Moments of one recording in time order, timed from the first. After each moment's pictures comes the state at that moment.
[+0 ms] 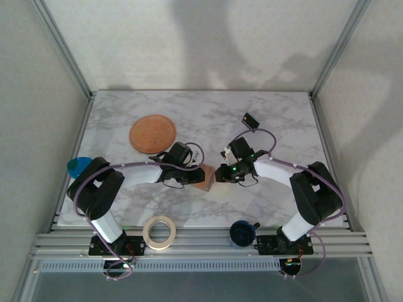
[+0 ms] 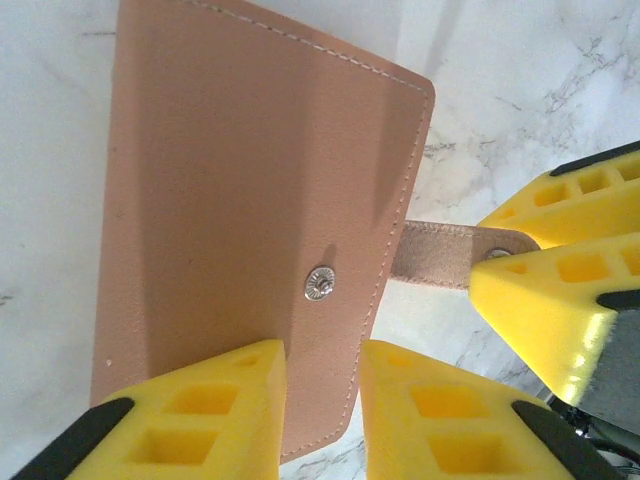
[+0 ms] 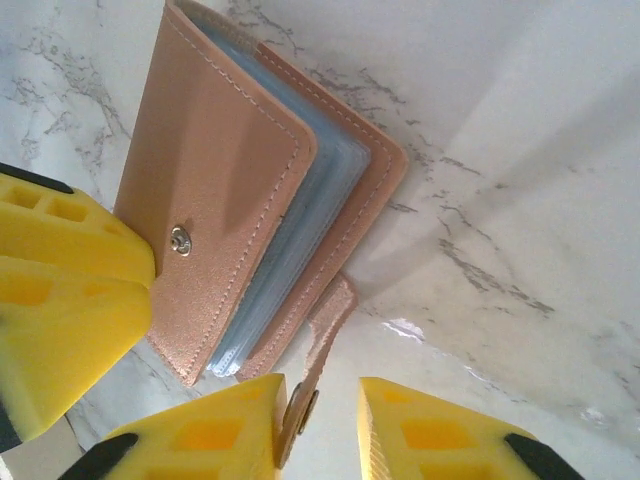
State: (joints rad) left arm -0.65 1.70 0.85 -0.11 0.44 -0.74; right arm 0.57 1.59 0.85 -0.41 -0.45 0.44
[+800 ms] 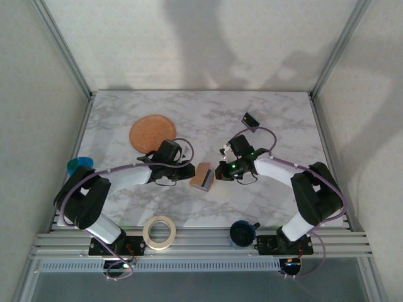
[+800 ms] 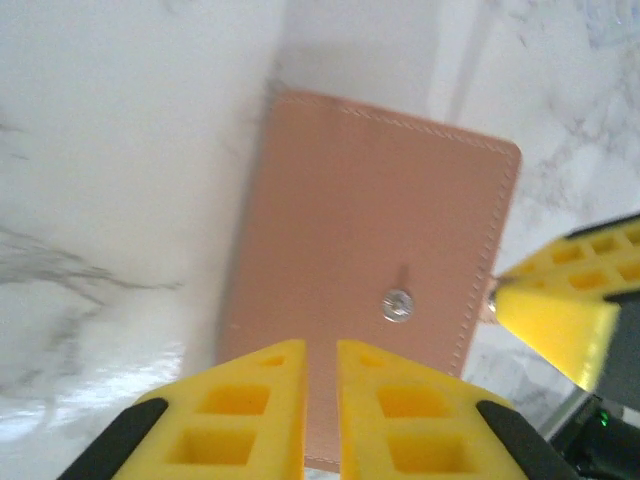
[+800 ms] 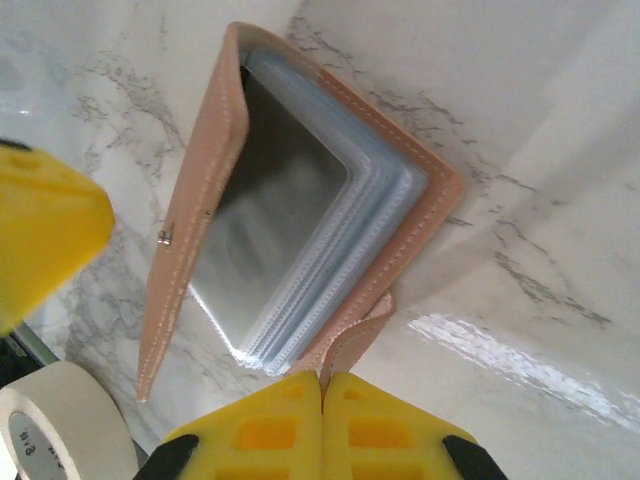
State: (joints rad) left arm -0.57 1.57 0.79 -0.13 0.37 -0.73; right arm 0.57 1.60 0.88 -0.41 -0.51 0.47
